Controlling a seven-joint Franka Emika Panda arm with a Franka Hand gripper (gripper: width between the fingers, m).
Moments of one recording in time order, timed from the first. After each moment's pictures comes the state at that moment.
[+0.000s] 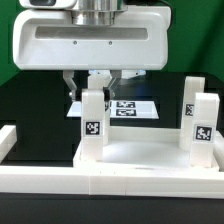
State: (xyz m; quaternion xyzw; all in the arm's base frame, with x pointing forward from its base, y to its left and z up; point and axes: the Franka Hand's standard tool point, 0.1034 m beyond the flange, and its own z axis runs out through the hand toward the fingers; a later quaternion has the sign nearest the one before) arm 0.614 -0.070 0.116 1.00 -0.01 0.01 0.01
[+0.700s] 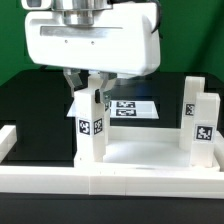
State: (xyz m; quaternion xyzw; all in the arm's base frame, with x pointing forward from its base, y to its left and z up) arm 0.614 -0.073 0.116 0.92 -0.38 0.01 -0.03
